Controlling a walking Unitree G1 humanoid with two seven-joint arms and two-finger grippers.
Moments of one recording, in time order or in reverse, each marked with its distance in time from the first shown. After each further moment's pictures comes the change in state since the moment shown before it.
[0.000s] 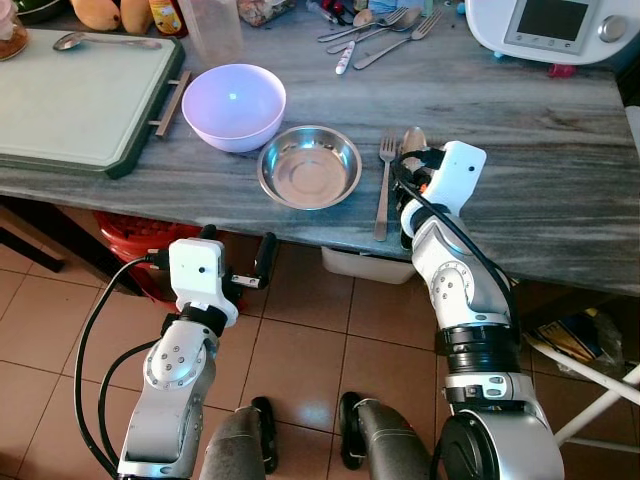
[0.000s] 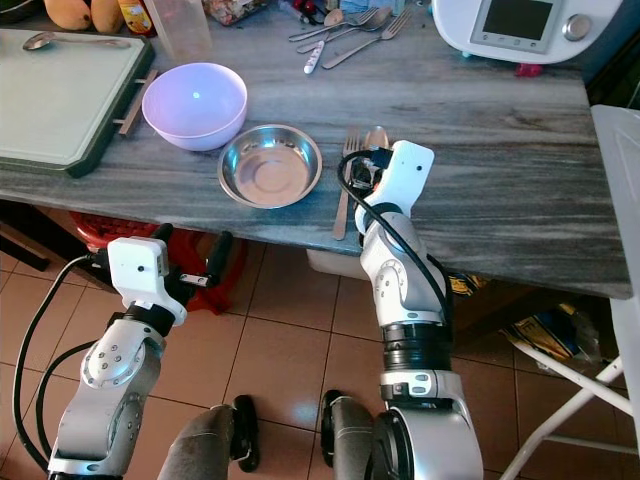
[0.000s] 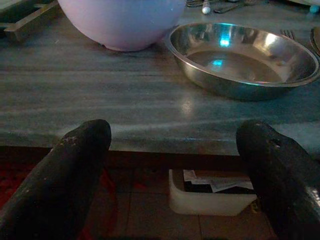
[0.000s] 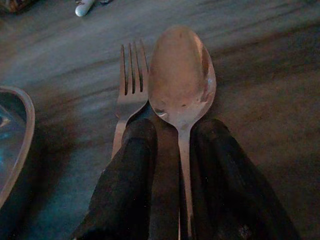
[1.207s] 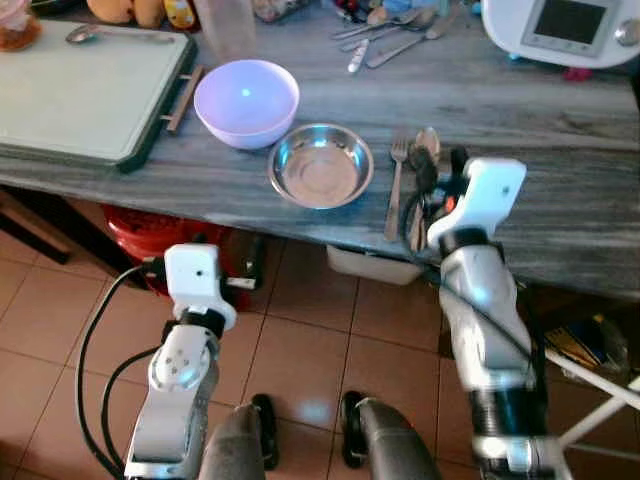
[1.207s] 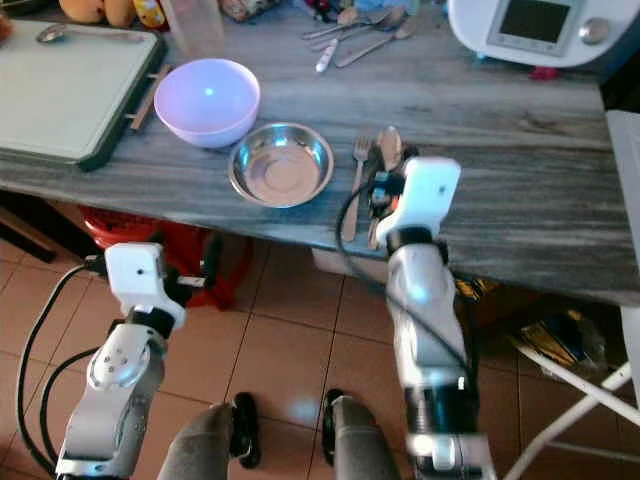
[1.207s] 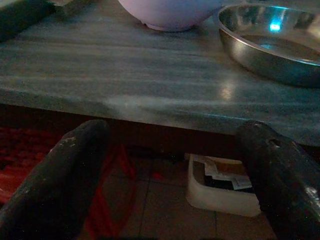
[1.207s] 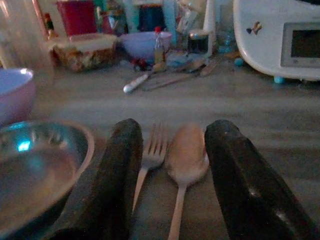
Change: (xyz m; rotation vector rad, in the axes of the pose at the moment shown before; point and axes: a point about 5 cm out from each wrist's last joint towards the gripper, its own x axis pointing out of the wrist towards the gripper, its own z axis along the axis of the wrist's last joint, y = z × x) left arm -0.001 0.005 -0.009 -0.011 0.028 0.114; right arm -0.051 -0.014 0.002 -0.282 -0.386 0.147
